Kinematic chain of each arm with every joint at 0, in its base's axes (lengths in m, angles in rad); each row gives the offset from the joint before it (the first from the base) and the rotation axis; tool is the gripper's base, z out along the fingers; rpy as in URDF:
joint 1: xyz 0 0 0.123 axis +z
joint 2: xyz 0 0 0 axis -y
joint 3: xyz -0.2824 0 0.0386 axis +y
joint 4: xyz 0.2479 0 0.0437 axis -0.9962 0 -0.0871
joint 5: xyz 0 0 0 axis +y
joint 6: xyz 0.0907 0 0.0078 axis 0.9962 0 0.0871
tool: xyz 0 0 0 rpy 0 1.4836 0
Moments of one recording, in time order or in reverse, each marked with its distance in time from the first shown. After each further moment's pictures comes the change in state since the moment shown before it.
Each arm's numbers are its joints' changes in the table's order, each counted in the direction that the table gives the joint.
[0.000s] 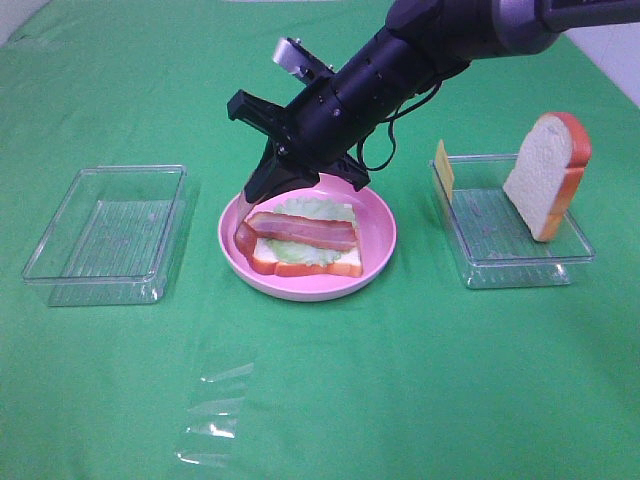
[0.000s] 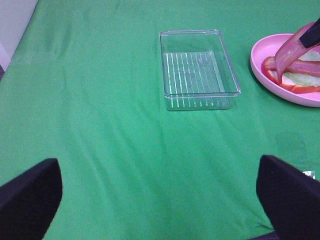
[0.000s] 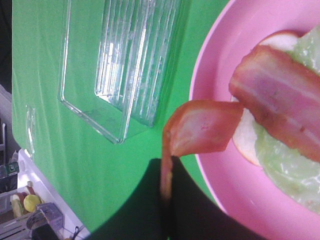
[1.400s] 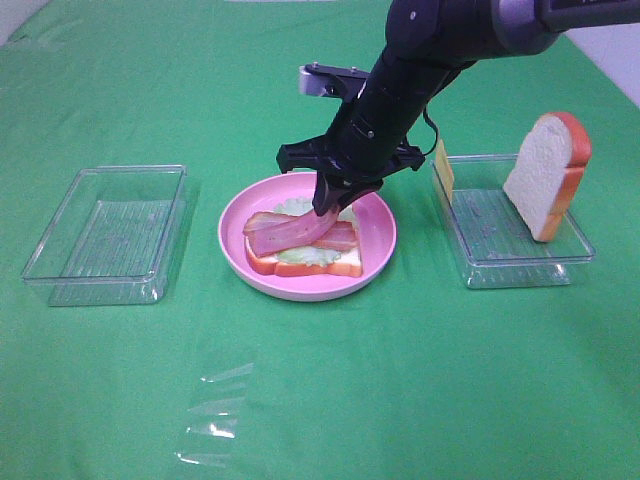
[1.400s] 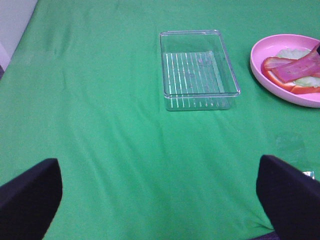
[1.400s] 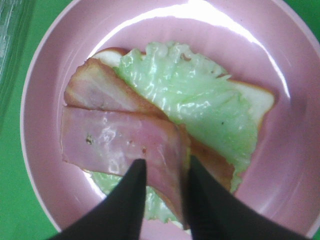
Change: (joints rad) left arm 0.000 0.000 0.000 0.000 0.000 -0.003; right arm 0.000 0.001 0.000 0.521 -0.075 0.140
